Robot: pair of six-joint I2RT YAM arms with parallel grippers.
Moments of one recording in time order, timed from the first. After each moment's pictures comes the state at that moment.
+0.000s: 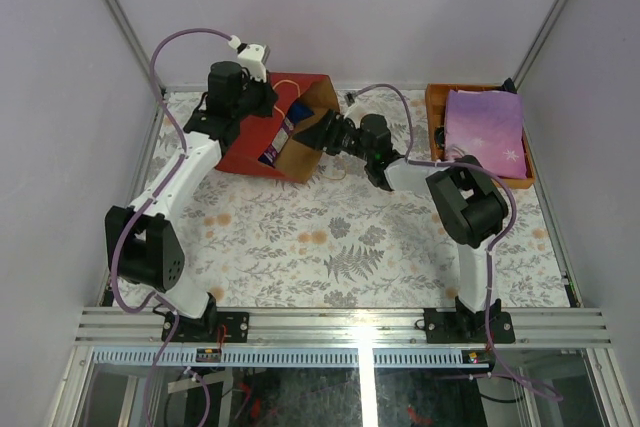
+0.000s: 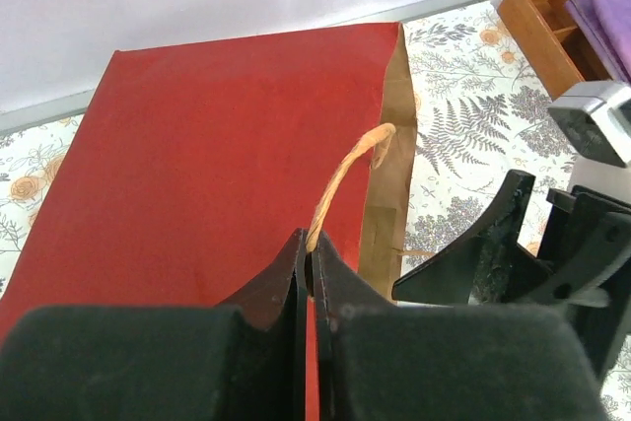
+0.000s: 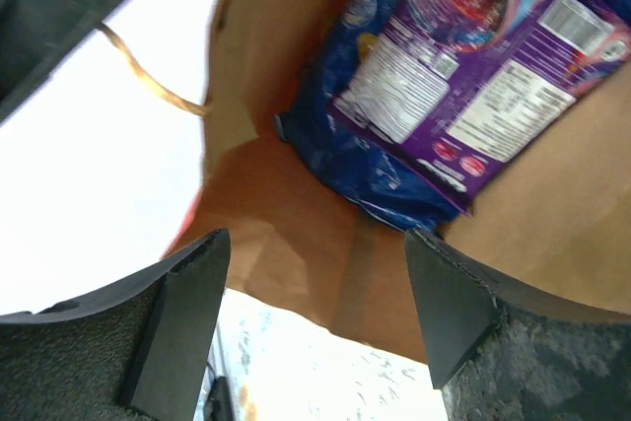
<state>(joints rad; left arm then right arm) -0.24 1.59 1.42 -0.15 0.18 -0.07 0.56 2.03 1.23 0.73 -0.47 0.90</state>
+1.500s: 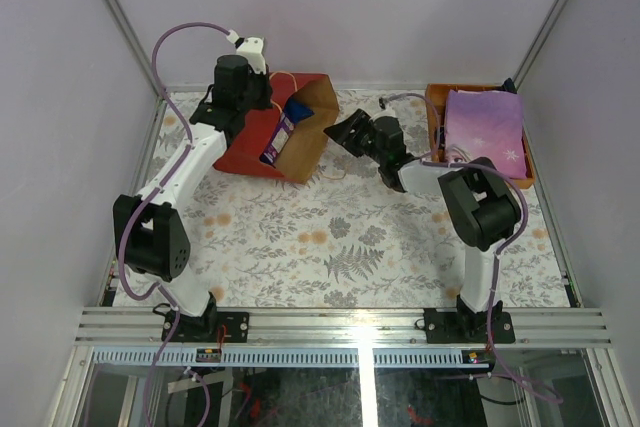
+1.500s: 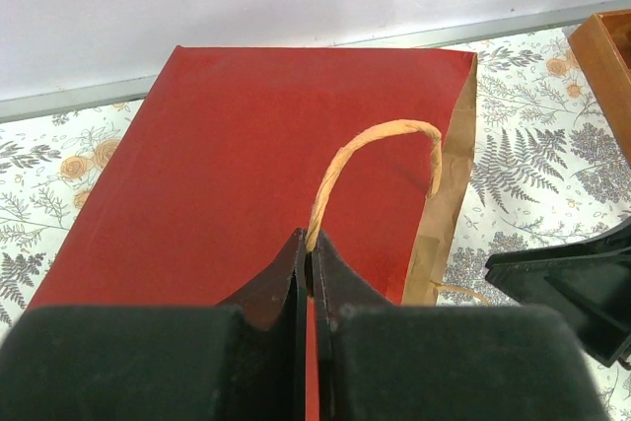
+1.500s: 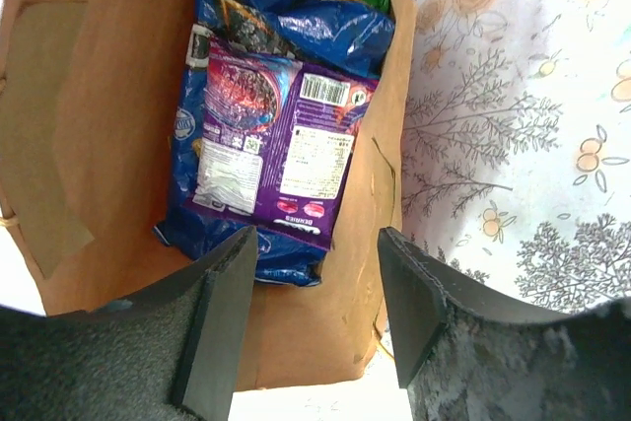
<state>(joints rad) -0.24 1.67 1.51 -0.18 0.03 -0.11 0.48 1.97 1.11 0.64 -0.16 0.98</state>
